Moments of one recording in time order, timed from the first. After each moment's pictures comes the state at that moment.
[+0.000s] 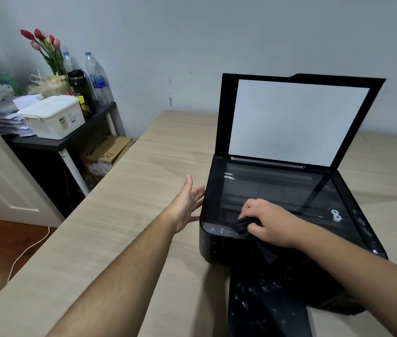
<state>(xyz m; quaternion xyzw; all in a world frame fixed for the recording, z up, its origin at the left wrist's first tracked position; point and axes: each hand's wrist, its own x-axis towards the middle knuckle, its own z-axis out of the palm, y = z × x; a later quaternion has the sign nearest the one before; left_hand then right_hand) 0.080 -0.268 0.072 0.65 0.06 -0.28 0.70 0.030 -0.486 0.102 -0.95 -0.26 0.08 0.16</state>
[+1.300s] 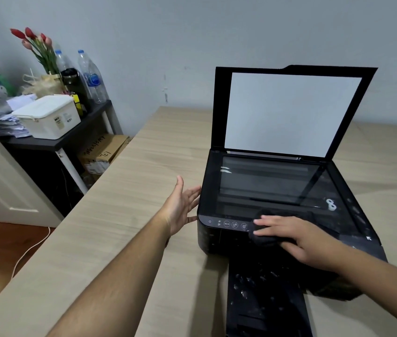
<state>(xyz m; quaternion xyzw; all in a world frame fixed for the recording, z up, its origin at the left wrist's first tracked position) 0.067 -0.261 0.061 0.61 0.07 -0.28 0.74 -0.014 -0.555 0.063 -0.93 -0.30 0.04 0.22</state>
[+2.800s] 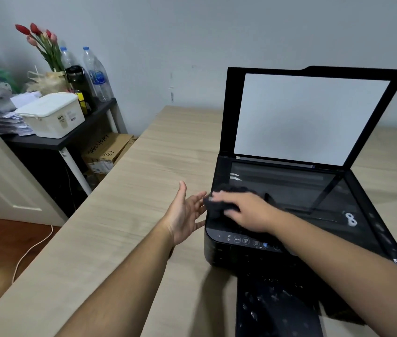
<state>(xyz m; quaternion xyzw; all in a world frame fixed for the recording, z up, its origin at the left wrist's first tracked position) 0.085 -0.257 0.055 0.55 0.07 -0.30 0.78 0.089 -0.442 0.072 -0.93 -0.27 0.06 0.25</state>
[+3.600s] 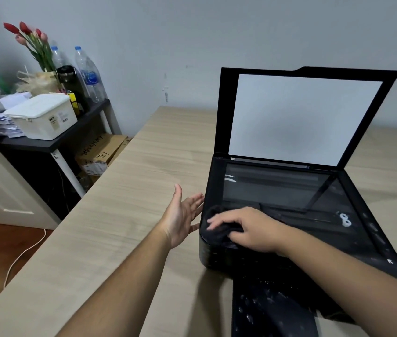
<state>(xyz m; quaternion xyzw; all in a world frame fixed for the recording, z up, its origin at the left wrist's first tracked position) 0.089 -0.262 0.051 0.56 0.07 -0.29 0.77 0.055 -0.452 0.086 -0.89 -0.30 0.15 0.31</state>
